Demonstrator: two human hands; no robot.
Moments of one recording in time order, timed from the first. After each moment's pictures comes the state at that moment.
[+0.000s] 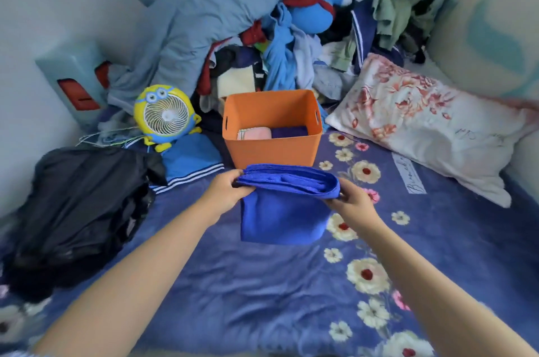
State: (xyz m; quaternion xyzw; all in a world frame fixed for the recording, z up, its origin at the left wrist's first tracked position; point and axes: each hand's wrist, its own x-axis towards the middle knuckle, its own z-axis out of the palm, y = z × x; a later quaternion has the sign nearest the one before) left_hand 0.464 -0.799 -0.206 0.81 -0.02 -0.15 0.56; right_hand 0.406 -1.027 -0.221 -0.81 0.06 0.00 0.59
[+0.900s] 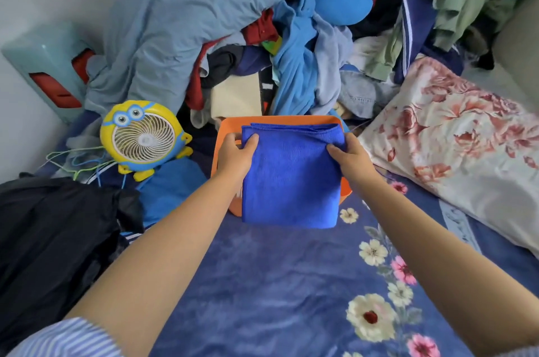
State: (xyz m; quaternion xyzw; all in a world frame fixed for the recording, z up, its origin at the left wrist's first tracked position) left_hand 0.787 -0.860 -0.236 0.78 0.16 -0.02 0.60; right_hand 0.759 -1.054 -0.236 -0.76 0.14 0.01 0.64
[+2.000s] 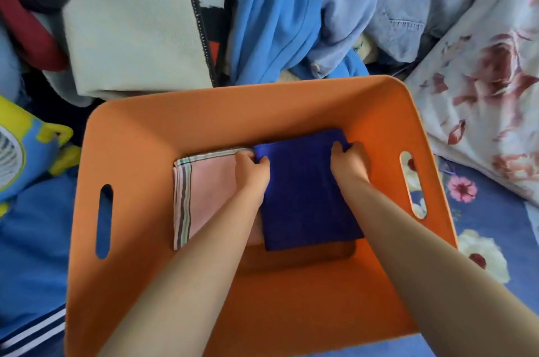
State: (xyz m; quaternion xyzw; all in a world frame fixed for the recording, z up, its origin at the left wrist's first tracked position) left_hand 0.997 -0.941 -0.552 0.79 0.28 -0.18 0.52; right_hand 0.977 -1.078 -0.516 -0.80 0.44 0.07 0.40
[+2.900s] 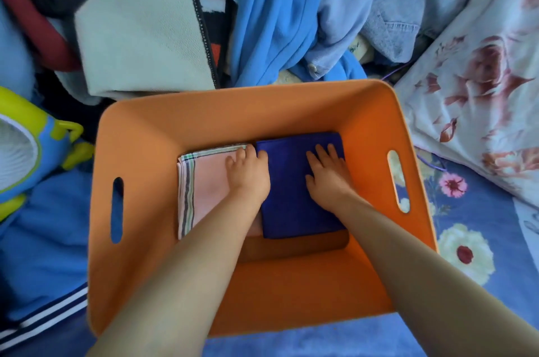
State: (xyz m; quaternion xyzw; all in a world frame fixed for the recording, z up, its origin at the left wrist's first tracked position) left_hand 0.982 -0.930 -0.520 0.97 -0.10 -0.20 -0.02; right_hand 0.944 -1.071 -0.517 -0.95 0.06 0.27 0.14
